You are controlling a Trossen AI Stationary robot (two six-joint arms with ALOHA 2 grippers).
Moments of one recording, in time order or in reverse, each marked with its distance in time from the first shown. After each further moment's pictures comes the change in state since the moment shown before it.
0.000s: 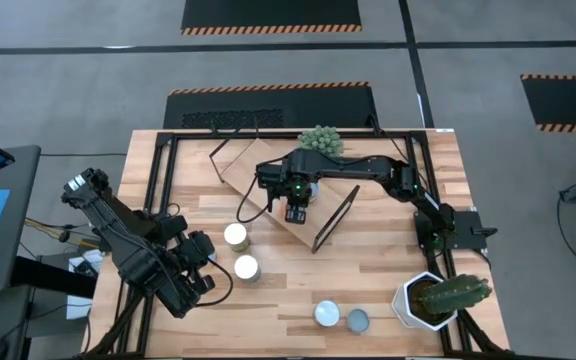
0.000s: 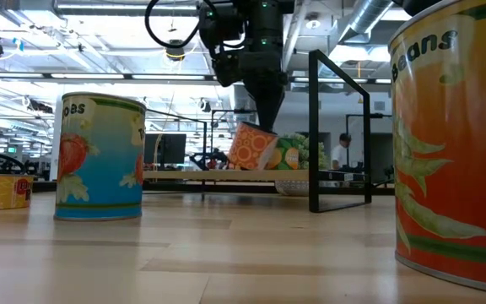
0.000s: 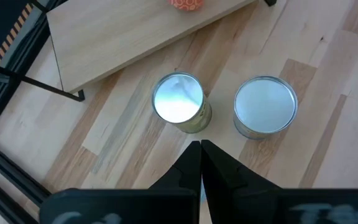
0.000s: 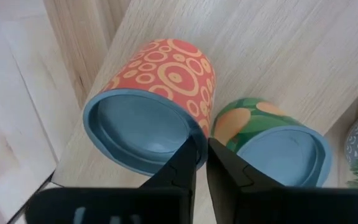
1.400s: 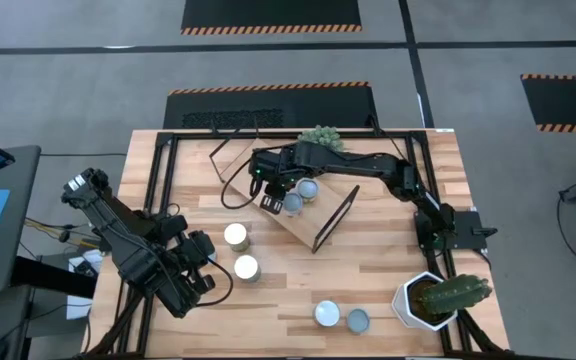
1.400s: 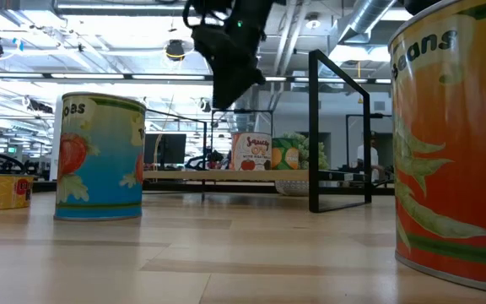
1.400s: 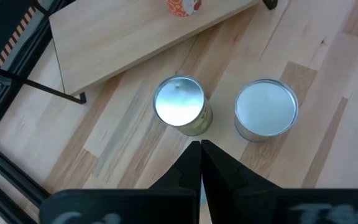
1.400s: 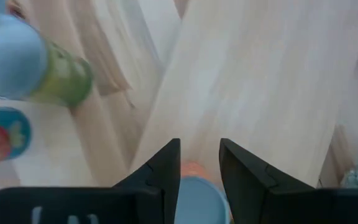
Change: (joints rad) left arm 0.000 0.000 0.000 0.000 -0.015 0.000; right arm -0.010 -0.016 0.084 0.280 0.043 0.173
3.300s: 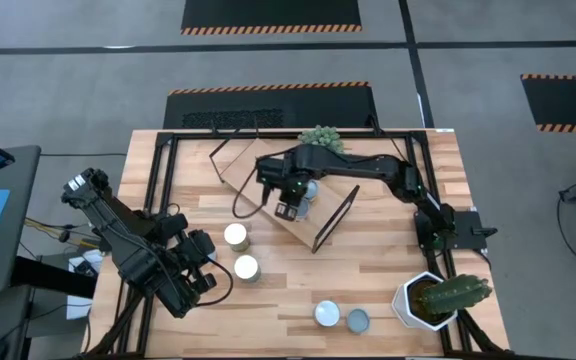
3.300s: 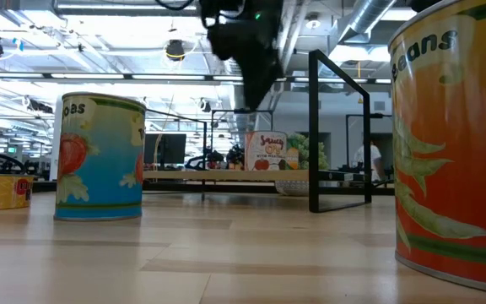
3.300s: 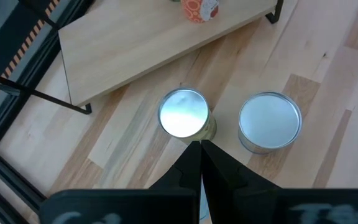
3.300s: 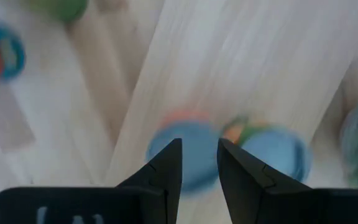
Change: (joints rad) left arm 0.000 0.000 0.000 0.000 -0.046 0.000; right arm 0.031 -0.011 0.014 -0.257 -0.036 0.008
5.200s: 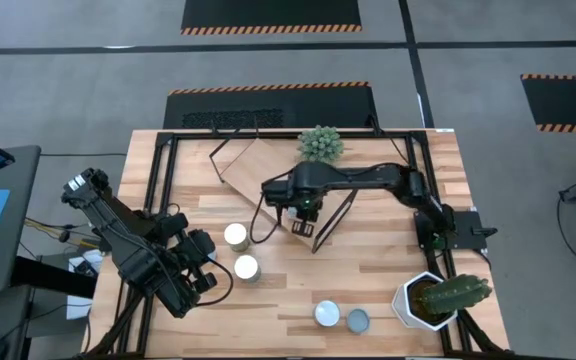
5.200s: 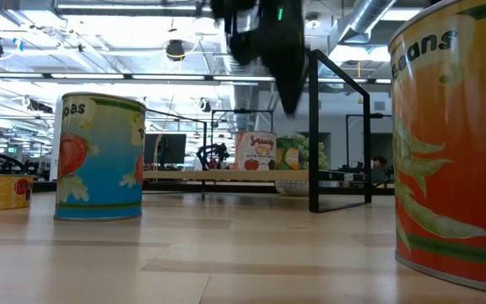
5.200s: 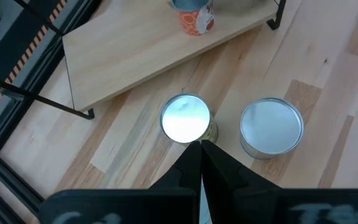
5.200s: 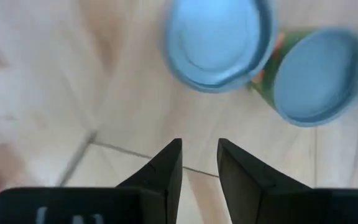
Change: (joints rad) left arm 0.000 0.000 0.000 0.000 -0.024 0.001; right arm 0.085 -0.062 -0.151 -0.143 0.026 0.051
